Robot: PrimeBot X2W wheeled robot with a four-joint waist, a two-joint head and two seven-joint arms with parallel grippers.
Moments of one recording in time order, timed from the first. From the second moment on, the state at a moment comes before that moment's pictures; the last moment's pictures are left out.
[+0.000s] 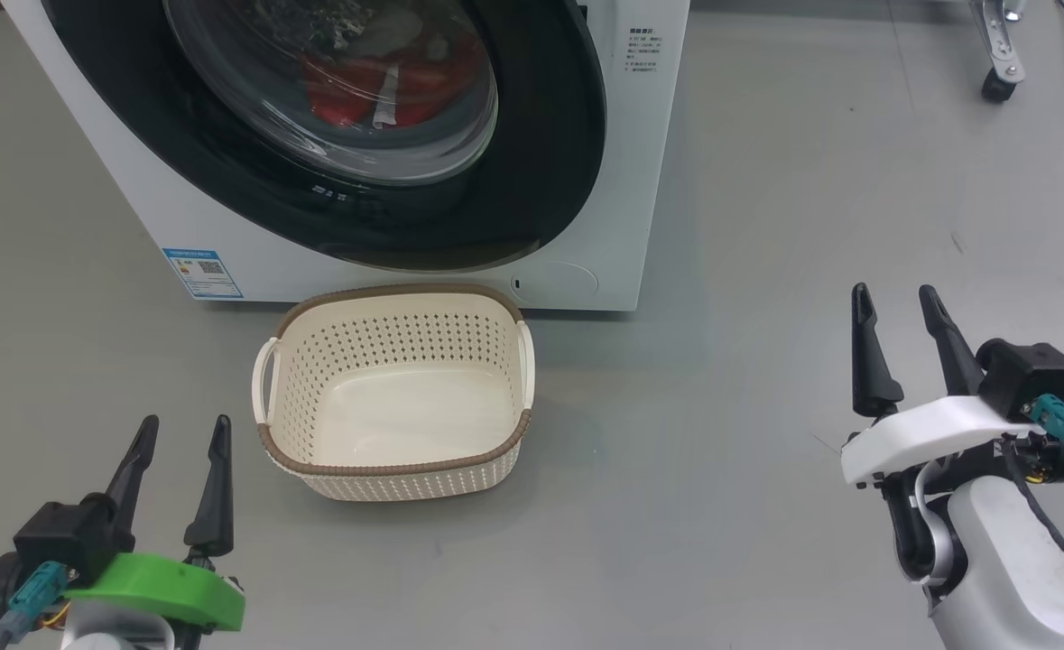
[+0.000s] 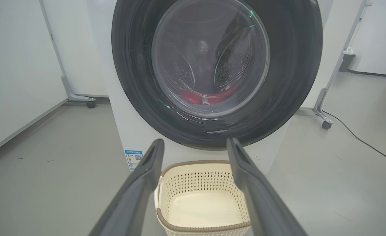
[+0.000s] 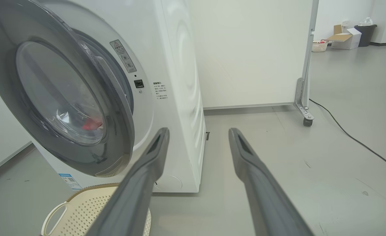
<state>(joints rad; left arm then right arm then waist) -0.08 0.14 -0.06 0.27 -0.40 -0.13 -0.25 -0.27 -0.22 0.29 0.33 0.57 0.00 -0.24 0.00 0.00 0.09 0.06</state>
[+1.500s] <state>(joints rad) -0.06 0.13 -0.07 0.26 -0.38 -0.13 -0.25 -0.04 -0.19 0.29 0.07 0.46 -0.07 -0.25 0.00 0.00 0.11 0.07</state>
